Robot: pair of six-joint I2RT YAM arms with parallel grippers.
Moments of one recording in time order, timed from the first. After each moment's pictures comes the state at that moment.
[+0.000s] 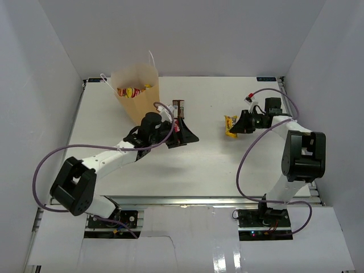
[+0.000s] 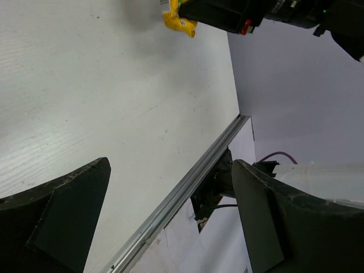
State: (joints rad) left arm -0.60 1.38 0.82 0.15 0.45 -0.86; right arm -0.06 1.77 1.11 -0.32 -0.84 -0.06
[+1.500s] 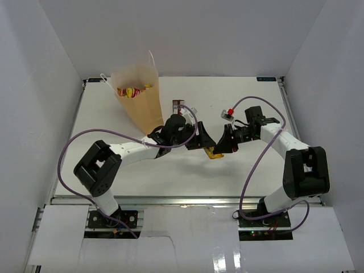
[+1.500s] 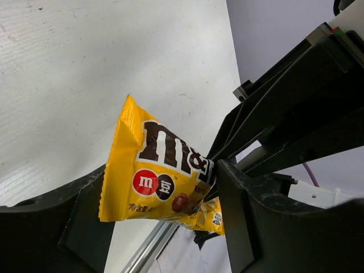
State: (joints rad) left arm -0.78 1.69 1.01 0.25 0.37 -0.88; right arm 0.19 1.53 0.98 -0.69 -1.26 -0.61
